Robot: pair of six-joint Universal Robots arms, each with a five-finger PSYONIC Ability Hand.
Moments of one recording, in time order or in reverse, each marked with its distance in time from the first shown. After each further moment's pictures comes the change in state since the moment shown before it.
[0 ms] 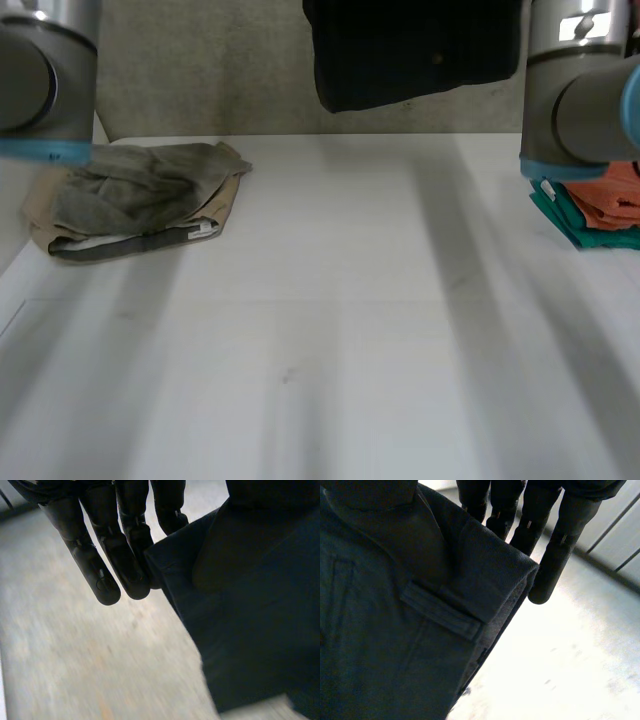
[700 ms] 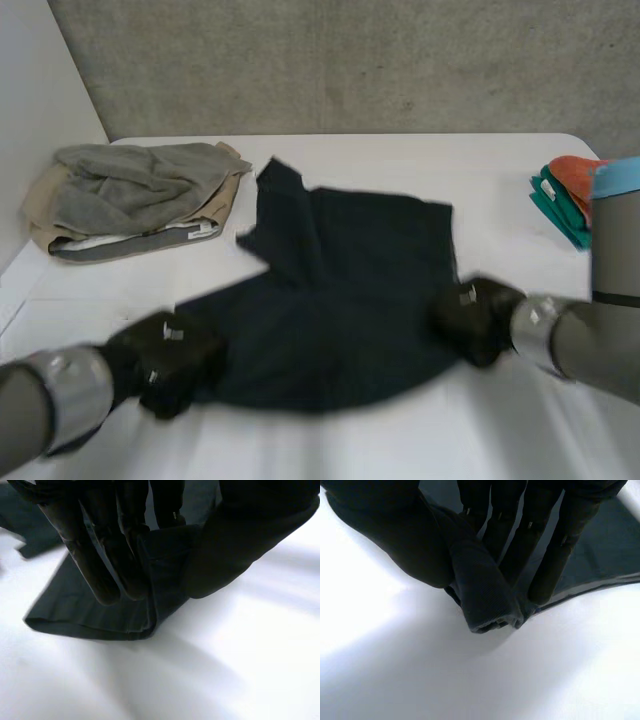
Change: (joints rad) left arm 0.032 0.424 -0.920 -1.087 0.242 0.451; right arm -0.069 -0.132 0.517 1.417 -0.262 -0.472; left_hand 0.000 0.002 0.007 0.000 0.016; right_hand 0.000 0.000 0.002 0.001 0.002
